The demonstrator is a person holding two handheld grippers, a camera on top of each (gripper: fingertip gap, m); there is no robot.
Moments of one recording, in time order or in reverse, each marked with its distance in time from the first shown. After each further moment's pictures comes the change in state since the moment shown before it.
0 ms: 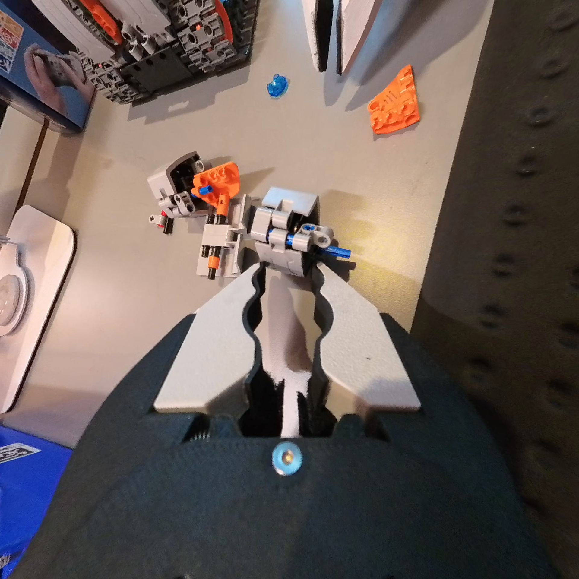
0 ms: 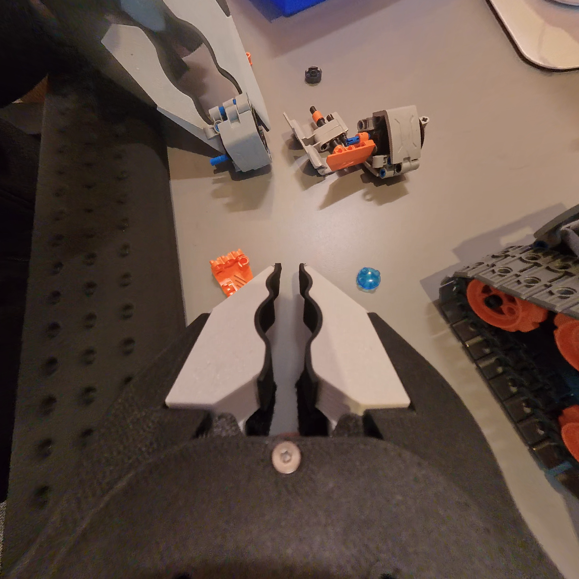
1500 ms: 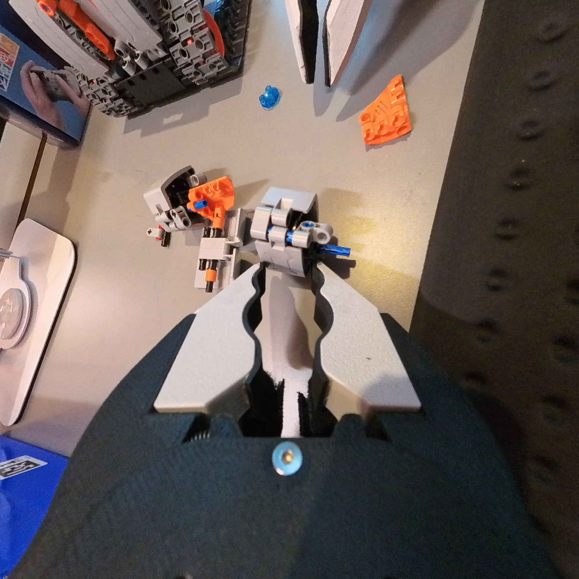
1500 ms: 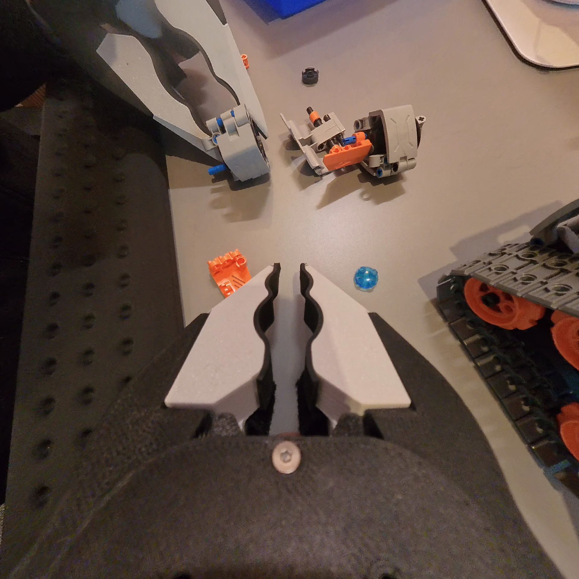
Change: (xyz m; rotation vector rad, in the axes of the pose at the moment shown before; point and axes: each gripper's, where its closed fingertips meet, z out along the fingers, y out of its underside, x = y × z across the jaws) left arm 0.003 -0.007 0.004 -0.002 0.005 0.028; right arm 0.002 0.000 0.000 0.004 0.002 0.007
